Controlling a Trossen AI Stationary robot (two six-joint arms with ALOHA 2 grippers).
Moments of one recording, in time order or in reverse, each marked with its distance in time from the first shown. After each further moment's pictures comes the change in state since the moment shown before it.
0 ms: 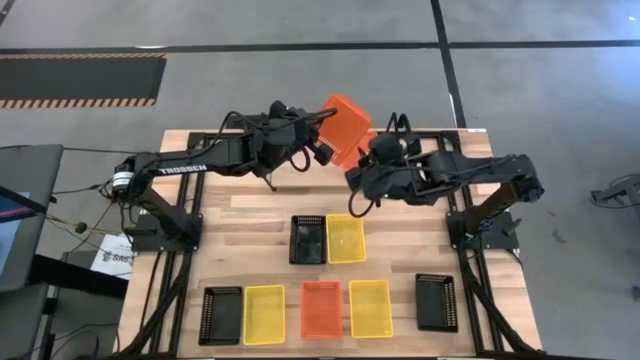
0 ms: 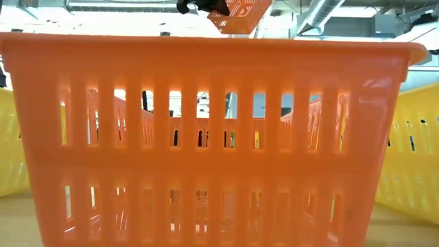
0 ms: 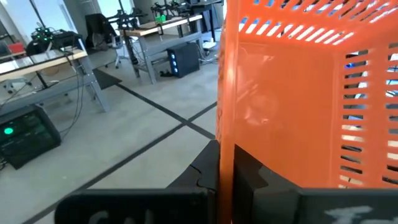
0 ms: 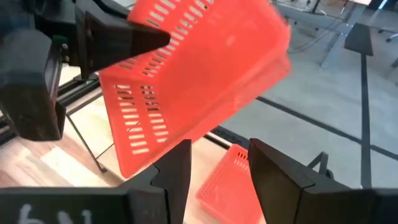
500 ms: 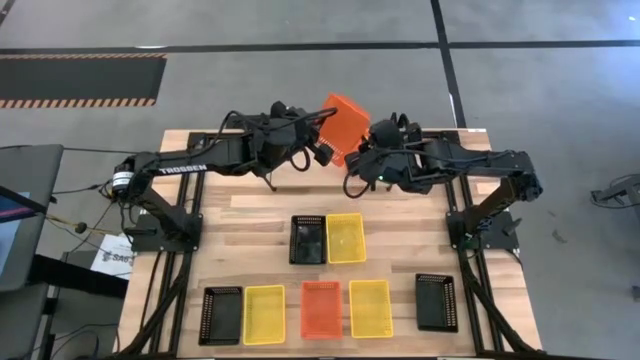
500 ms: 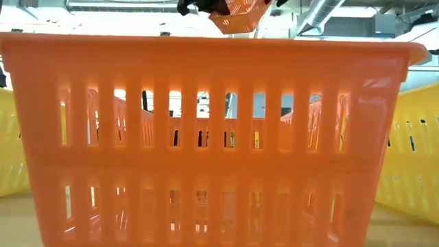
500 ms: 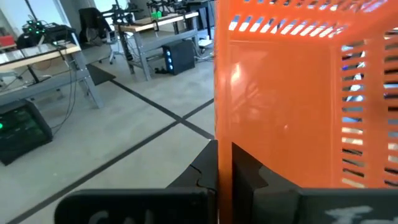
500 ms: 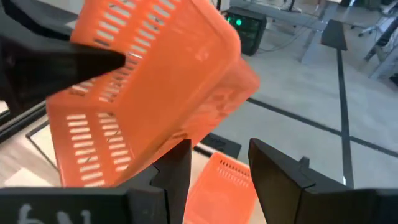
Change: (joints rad) left arm 0.005 0.000 0.000 -0.011 0.023 -0.031; right arm -0.089 0.001 0.000 0.047 0.004 -0.043
